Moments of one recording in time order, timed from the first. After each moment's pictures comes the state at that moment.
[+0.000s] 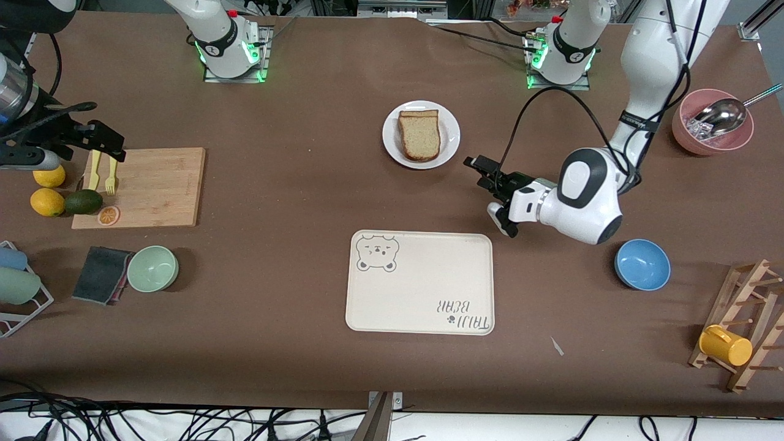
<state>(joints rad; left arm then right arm) -0.01 0.54 -0.28 -1.89 -0.76 1.77 0.70 -0.01 -0.04 0.04 -1.75 -0.04 1.71 0.03</state>
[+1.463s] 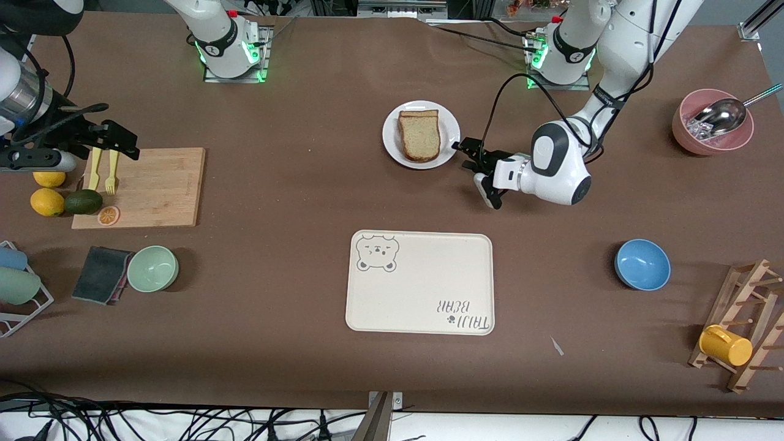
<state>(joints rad) -0.01 0.49 -0.36 -2.18 -0.88 2.05 0.91 -0.01 -0.03 0.04 -1.76 0.00 1.69 0.03</state>
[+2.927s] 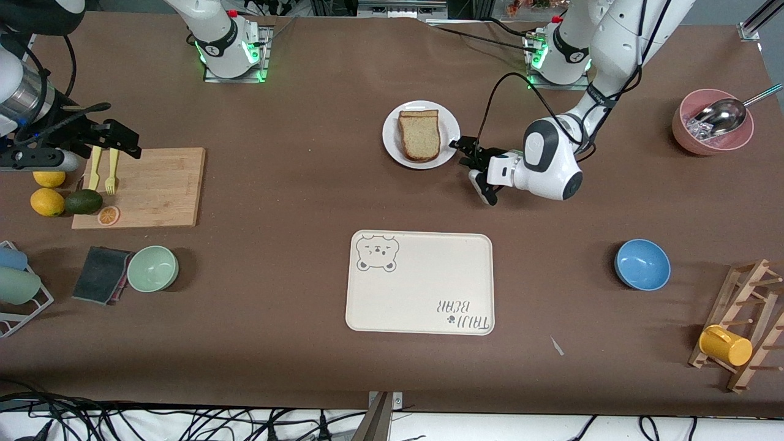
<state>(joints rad) -0.04 0.51 -0.36 -2.22 -0.89 2.12 0.91 -0.01 -0.03 0.05 -1.76 0.00 1.68 0.03</state>
